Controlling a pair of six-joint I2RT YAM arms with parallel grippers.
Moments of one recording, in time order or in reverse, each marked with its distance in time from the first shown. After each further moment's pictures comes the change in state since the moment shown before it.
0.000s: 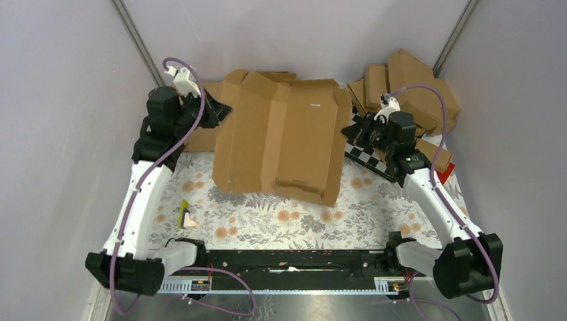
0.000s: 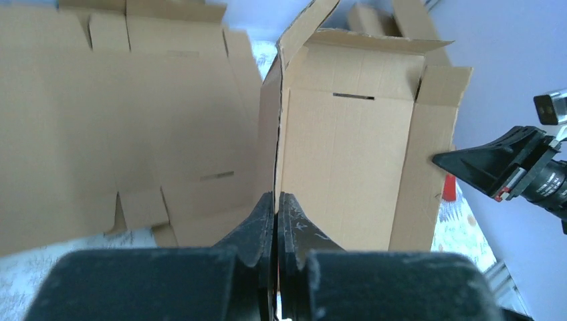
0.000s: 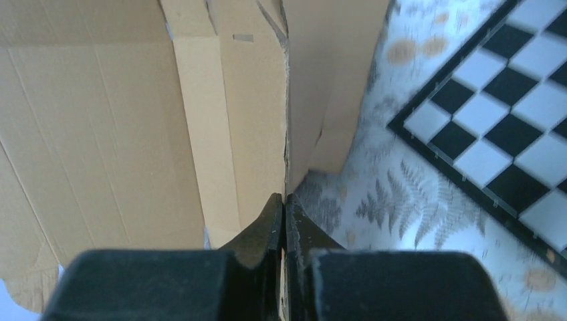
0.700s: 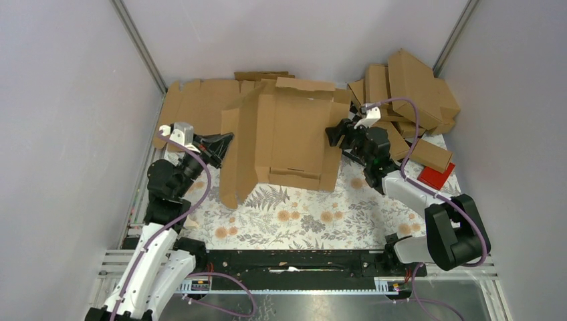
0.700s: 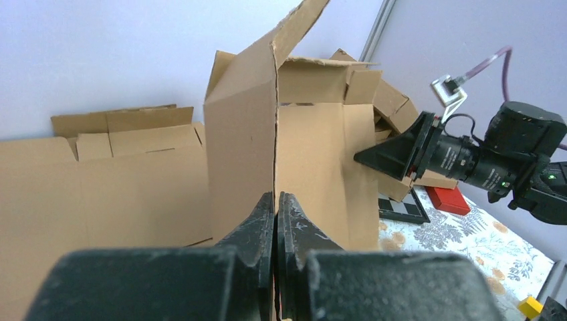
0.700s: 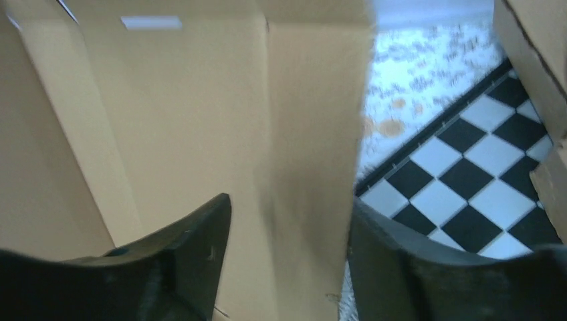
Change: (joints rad) left arm -0.074 -0.527 -0.748 0.755 -0.004 0.041; right arm 0.148 0.208 -0.215 0.703 0.288 -0.228
